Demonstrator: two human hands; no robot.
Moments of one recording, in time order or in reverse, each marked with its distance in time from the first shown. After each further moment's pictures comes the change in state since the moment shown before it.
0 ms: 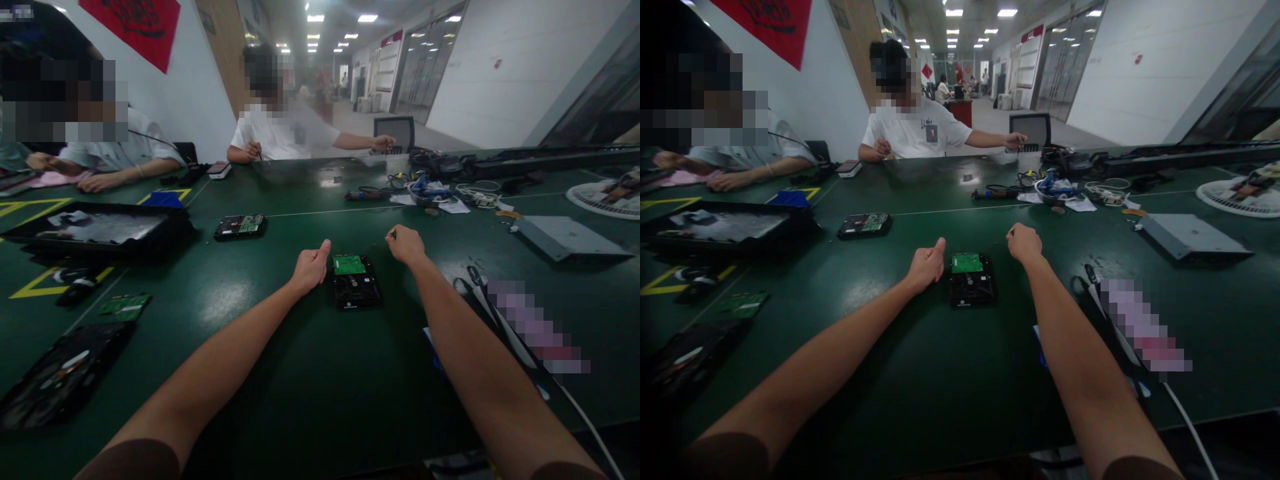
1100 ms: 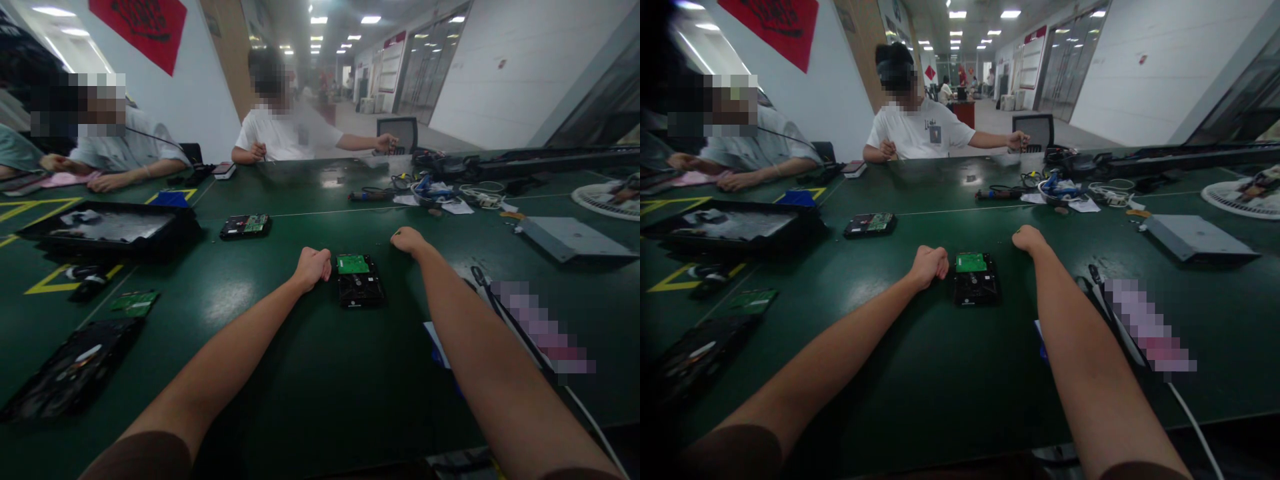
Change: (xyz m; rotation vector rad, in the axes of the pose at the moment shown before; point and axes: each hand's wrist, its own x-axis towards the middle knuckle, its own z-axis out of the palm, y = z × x) left_hand 0.004 0.000 -0.003 -0.243 -0.045 0.022; right_hand 0.037 0.011 0.006 0.094 -0.240 0.107
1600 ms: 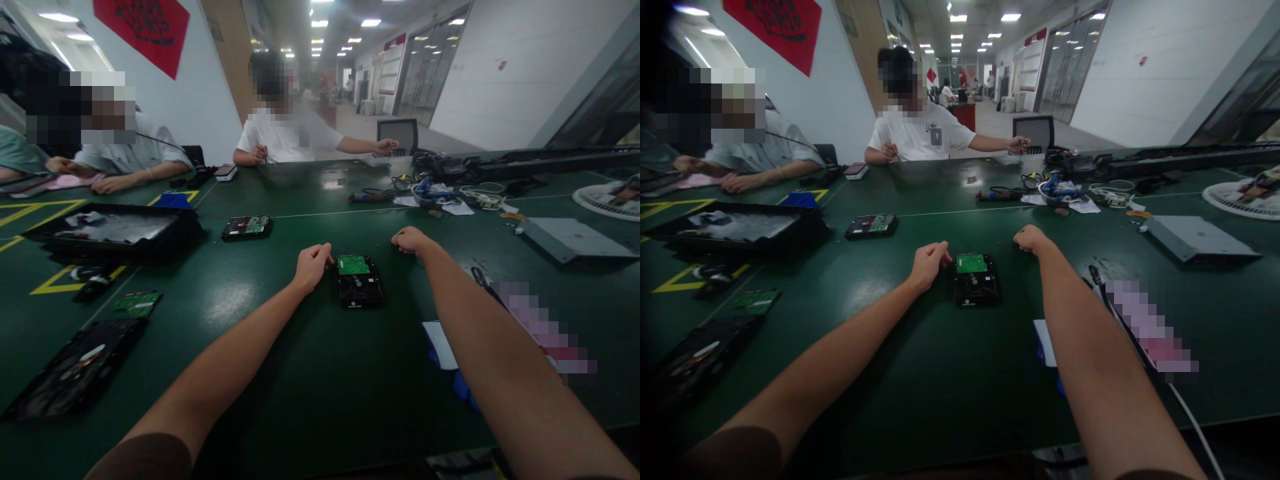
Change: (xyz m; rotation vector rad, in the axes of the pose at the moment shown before) left_hand 0.004 -0.006 -0.007 0.293 0.166 0.110; right_hand -0.004 -0.001 -0.007 0.289 -0.080 0.043
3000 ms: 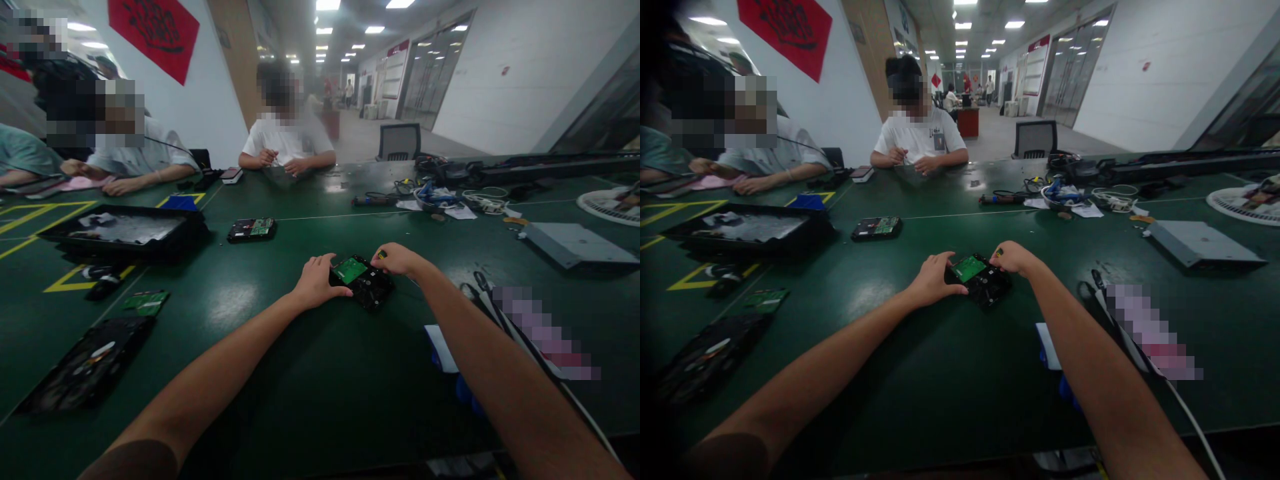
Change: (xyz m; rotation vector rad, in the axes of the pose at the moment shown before) left_hand -0.033 0.024 -0.017 0.634 -0.308 0.164; right_hand -0.095 -0.042 0.018 0.014 -0.252 -0.276
